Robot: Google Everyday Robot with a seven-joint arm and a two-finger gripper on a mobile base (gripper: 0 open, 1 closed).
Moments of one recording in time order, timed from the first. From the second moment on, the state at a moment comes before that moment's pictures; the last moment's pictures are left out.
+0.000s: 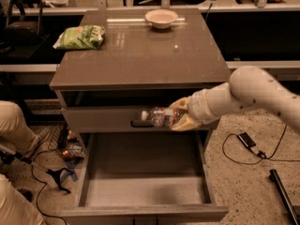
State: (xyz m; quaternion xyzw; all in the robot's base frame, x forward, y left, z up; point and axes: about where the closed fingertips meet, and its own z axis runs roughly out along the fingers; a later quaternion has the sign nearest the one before) arm 0.564 -0.086 0.717 -0.70 0.59 0.13 0.37
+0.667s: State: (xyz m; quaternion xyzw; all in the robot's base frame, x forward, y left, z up) arm 0.572 -0.111 0.803 -0.72 0.58 0.06 0.38
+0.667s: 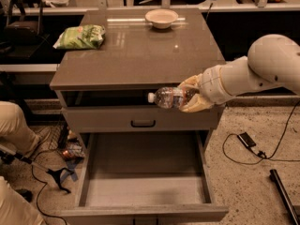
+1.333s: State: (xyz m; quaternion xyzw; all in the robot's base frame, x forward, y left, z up) arm 0.592 -0.125 0.835 -0.72 0.57 0.06 0.40
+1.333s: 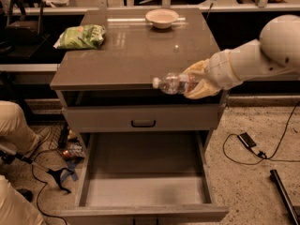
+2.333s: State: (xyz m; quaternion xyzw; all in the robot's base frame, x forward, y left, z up) arm 0.692 -0.113 0.897 -0.68 0.61 0.06 0.41
